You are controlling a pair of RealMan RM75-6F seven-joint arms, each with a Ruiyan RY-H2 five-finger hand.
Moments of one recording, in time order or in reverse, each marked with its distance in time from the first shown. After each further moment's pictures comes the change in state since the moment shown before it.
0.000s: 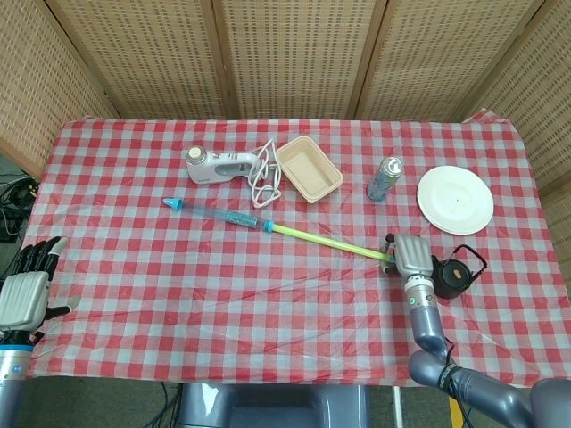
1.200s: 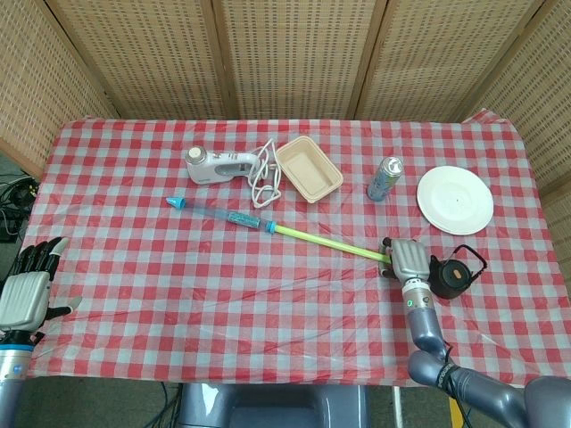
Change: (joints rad) left arm -0.003 0.001 0.002 0.000 -0.003 -0.009 -0.006; right arm 0.012 -0.016 -0.031 0.040 0.037 -0.057 0.013
